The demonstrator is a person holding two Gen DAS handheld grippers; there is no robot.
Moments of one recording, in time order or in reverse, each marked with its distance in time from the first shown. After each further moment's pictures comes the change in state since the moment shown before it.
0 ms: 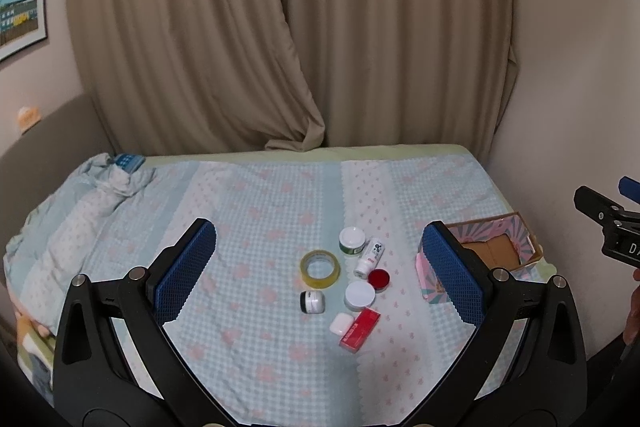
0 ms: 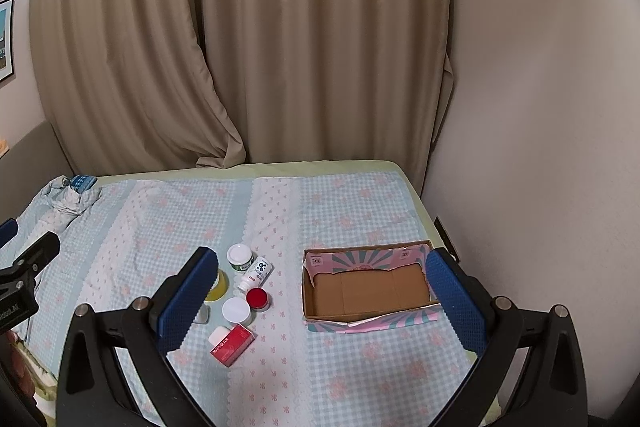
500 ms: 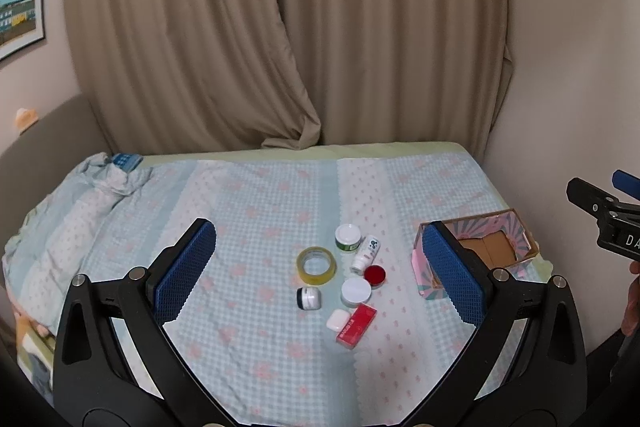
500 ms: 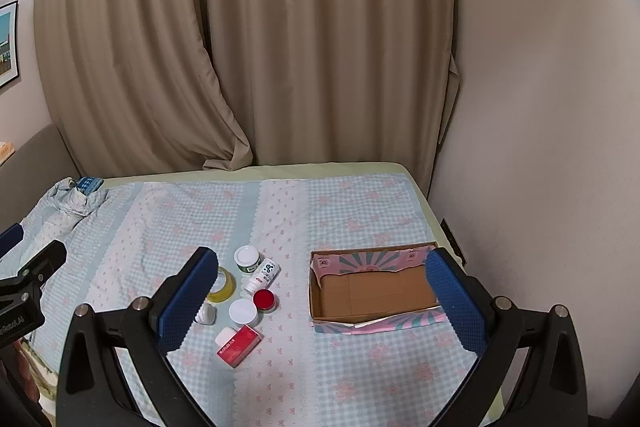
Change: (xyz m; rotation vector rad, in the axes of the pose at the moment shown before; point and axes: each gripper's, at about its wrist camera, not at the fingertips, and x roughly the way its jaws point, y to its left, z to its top) left arm -0.007 -0.002 0.000 0.002 0.009 -0.011; right arm -0.002 -0.002 -0.005 0.003 -0.009 0.029
